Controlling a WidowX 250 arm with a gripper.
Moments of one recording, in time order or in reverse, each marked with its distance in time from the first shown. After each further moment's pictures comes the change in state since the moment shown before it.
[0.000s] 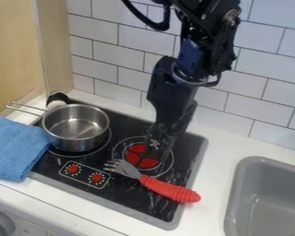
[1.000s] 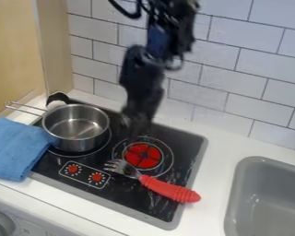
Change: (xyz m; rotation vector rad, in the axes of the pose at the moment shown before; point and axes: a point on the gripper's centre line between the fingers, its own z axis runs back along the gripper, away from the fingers) arm 0.057 -0.021 -0.010 0.128 0.008 0.072
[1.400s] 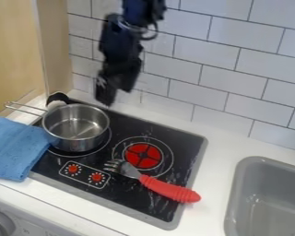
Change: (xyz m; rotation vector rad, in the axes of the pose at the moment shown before) arm 0.050 -0.030 0.009 0.030 -0.023 -0.058
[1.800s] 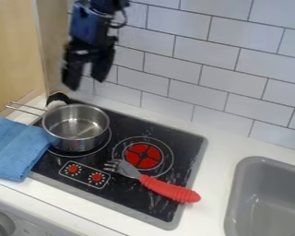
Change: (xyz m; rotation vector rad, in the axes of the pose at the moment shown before) arm 0.046 0.006 -0.008 0.016 -0.015 -0.214
